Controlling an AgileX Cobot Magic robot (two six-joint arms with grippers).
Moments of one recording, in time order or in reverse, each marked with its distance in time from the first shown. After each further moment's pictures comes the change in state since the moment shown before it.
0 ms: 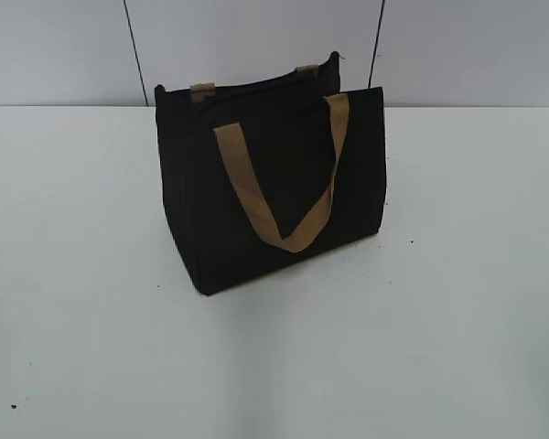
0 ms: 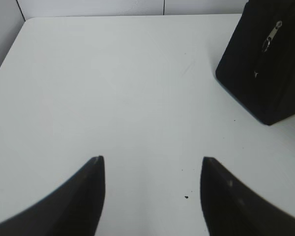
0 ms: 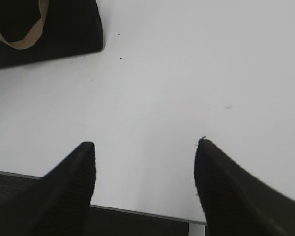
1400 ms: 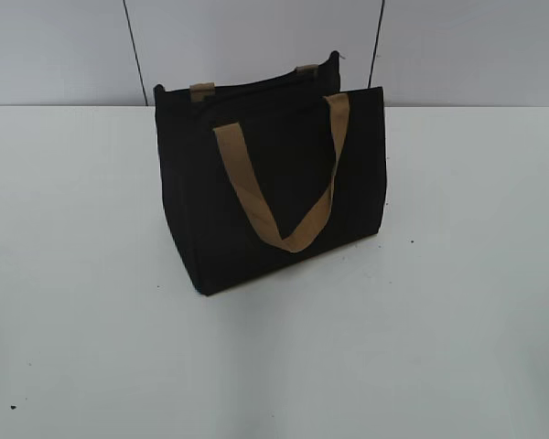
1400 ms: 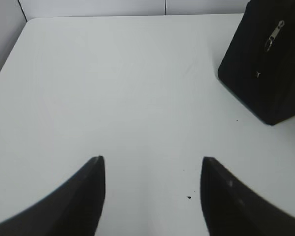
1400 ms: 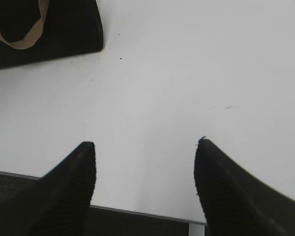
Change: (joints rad) left arm 0.000 0.000 0.000 0.010 0.000 0.000; right arm 0.000 0.000 0.000 0.000 0.000 0.000
